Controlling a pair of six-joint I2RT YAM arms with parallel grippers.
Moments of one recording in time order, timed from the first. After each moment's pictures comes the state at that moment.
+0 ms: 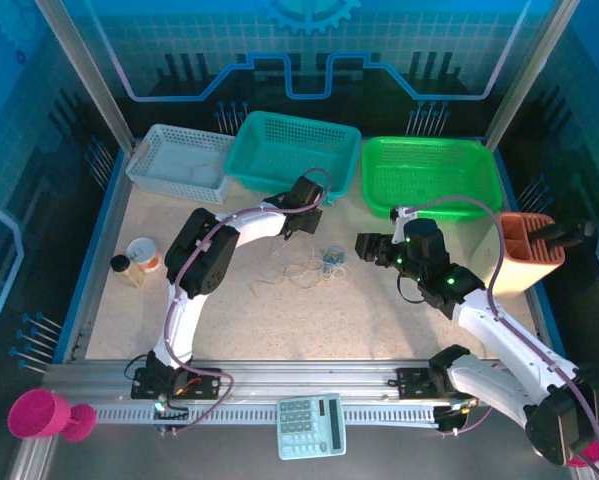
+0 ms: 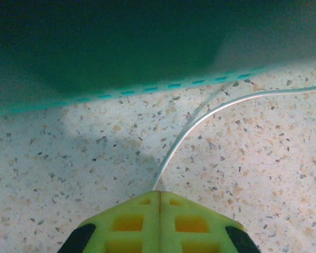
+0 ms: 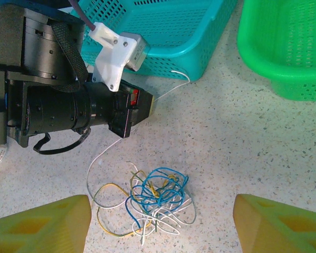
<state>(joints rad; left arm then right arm) -0.56 2.19 1.52 -0.26 -0.17 -0.20 0.46 0.93 0.67 -0.27 -0.03 0.49</state>
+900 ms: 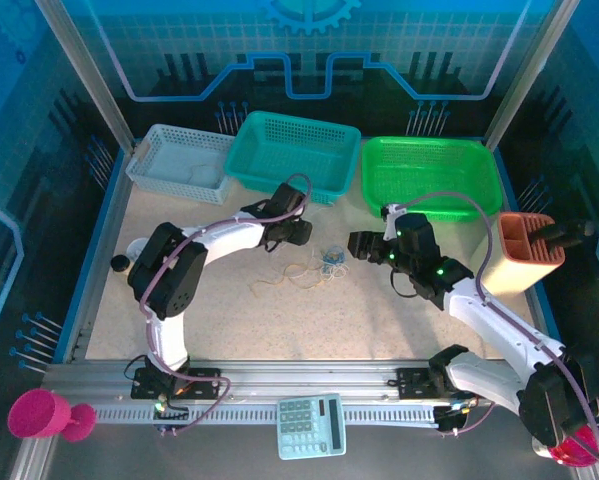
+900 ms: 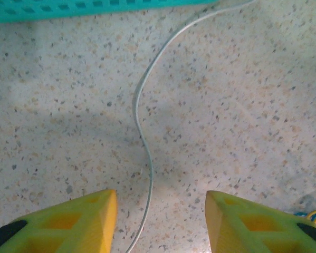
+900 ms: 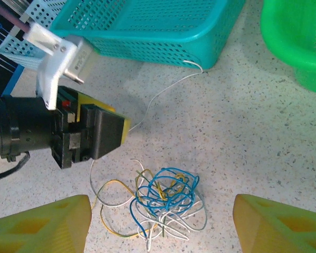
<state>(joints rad) -0.56 1.90 1.25 -0.31 -0.06 -0.25 0.46 1.04 0.68 -0.21 -0.09 0.49</state>
